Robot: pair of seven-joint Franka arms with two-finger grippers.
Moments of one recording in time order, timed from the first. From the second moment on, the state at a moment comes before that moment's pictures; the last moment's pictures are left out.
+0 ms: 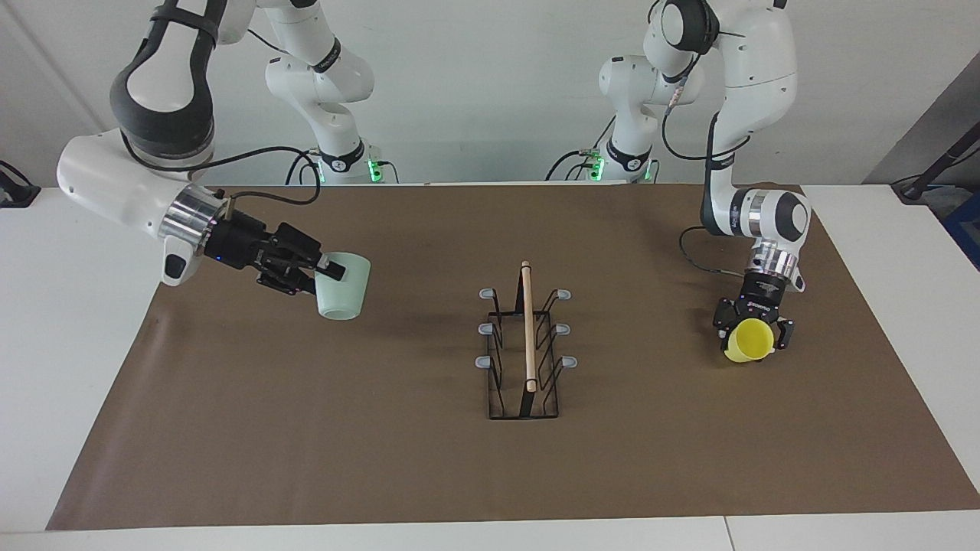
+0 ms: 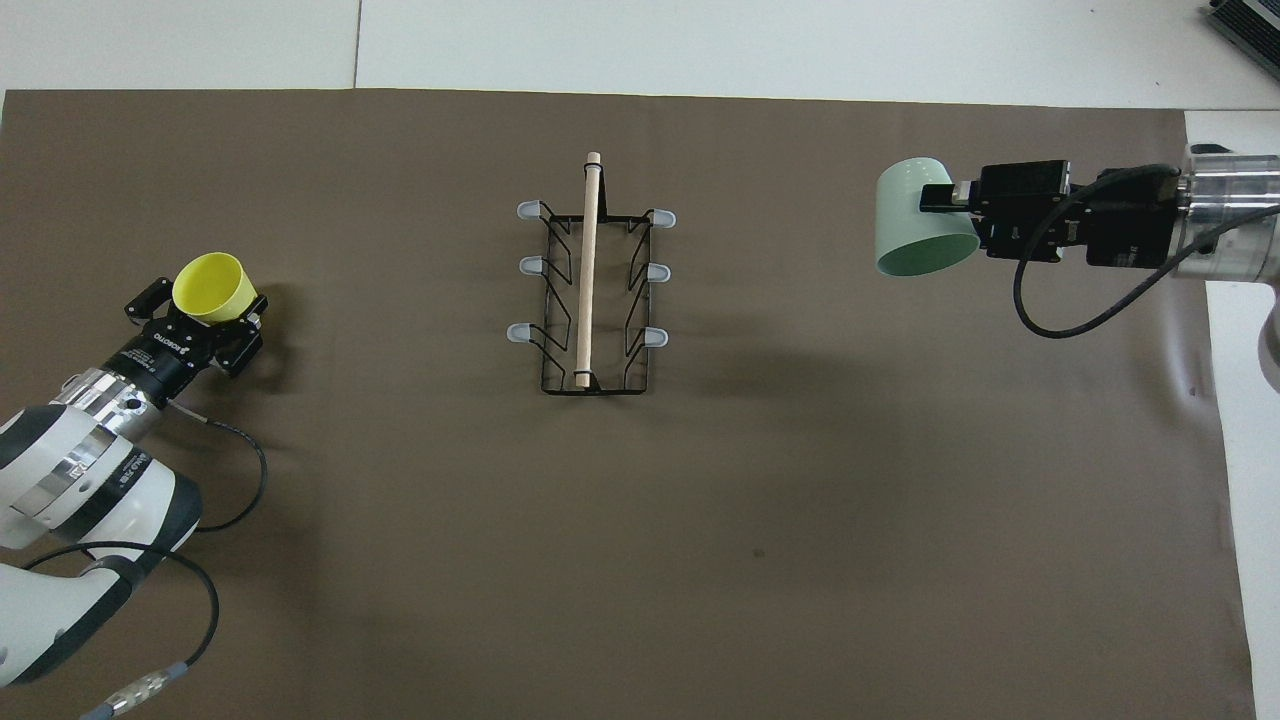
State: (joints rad) left arm -0.21 0.36 0.45 -2.22 -2.08 2.25 -0.58; right arm -0.01 0.15 -0.08 -1.76 1.11 1.87 -0.38
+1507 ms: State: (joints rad) left arm -0.07 -0.03 0.31 -2.24 -1.36 2.30 -0.80; right arm 0.46 -0.08 -0.07 -2.30 2.41 2.45 -2.13
